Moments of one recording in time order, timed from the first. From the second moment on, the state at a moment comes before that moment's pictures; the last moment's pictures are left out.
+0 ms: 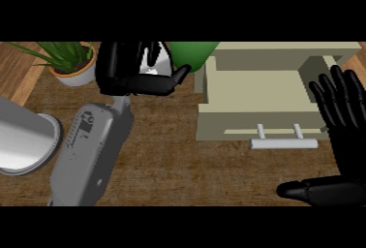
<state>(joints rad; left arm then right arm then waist) -0.73 0.00 -0.03 -1.34 0.21 0.16 -0.18 -0.09 -0.09 -0.08 -2.05 -0.15 0.15 0.15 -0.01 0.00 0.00</state>
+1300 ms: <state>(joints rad) -1.23 0.00 -0.22 -0.62 0.42 0.38 -0.31 -0.11 -0.10 -0.09 -2.02 -0.17 0.17 0.13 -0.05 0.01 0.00</state>
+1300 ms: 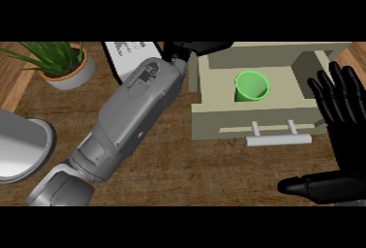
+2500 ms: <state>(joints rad) -1.32 0.00 -0.58 -0.39 0.61 0.48 -0.33 -0.17 -0.09 -0.06 -1.98 -0.19 0.19 0.10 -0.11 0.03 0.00</state>
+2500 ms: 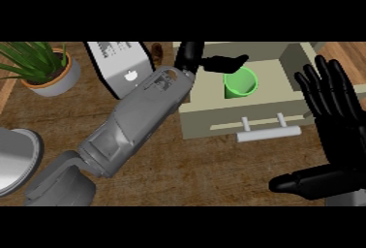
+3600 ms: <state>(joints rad) -1.17 0.10 -0.43 -0.70 0.80 0.39 -0.42 -0.07 -0.23 -0.12 -2.09 -0.28 0.35 0.17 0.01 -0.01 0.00</state>
